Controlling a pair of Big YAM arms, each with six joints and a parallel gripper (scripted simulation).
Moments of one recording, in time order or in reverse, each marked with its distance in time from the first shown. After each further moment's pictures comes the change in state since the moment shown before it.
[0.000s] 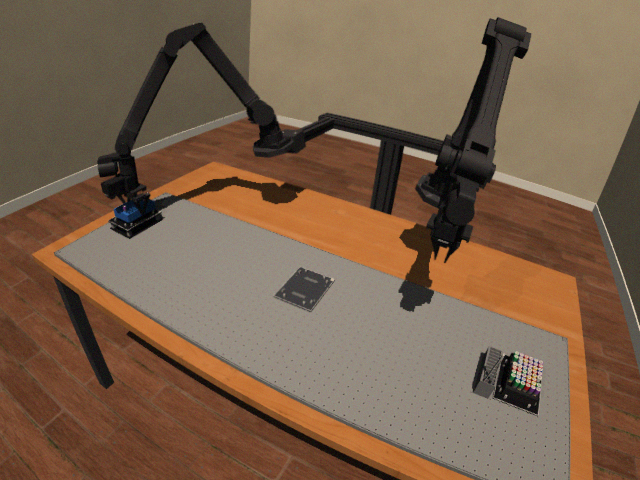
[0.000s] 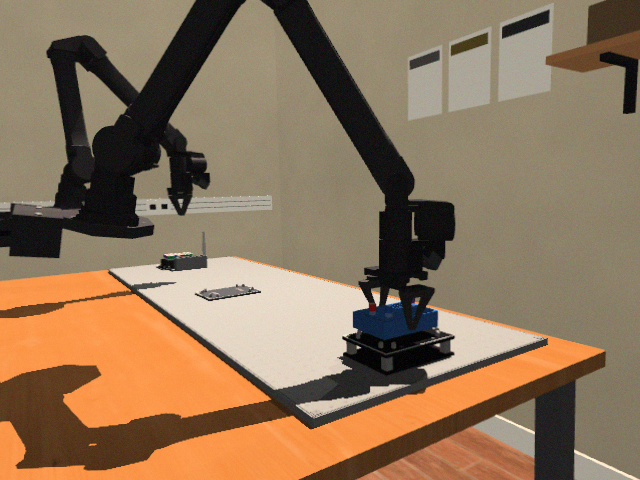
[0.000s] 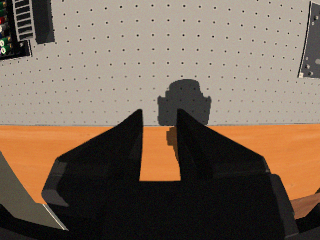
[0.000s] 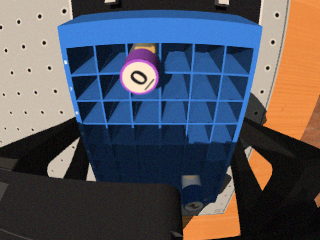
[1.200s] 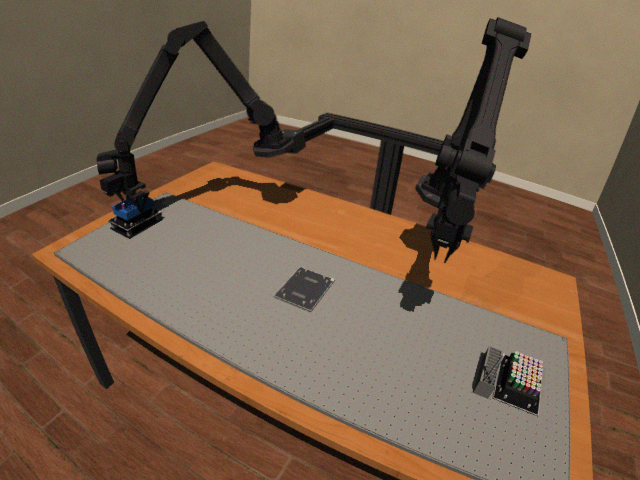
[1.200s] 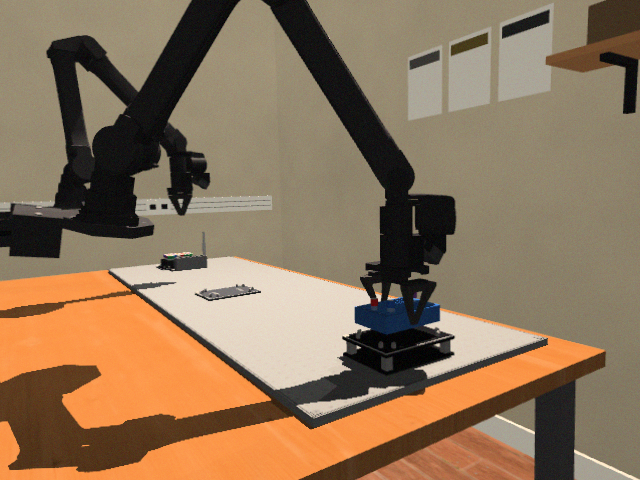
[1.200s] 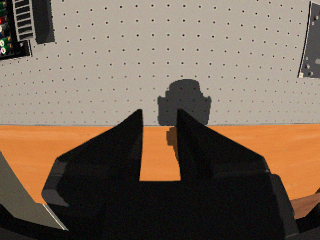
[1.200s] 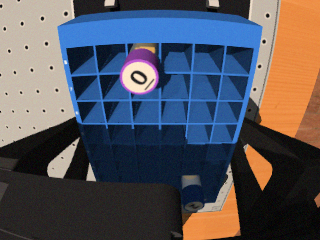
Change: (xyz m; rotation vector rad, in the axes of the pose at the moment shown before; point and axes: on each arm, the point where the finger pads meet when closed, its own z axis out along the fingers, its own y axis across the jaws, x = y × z) left arm 0.000 0.000 0.000 0.000 0.000 0.000; right arm -0.002 -0.003 -0.010 0.009 -0.011 0.001
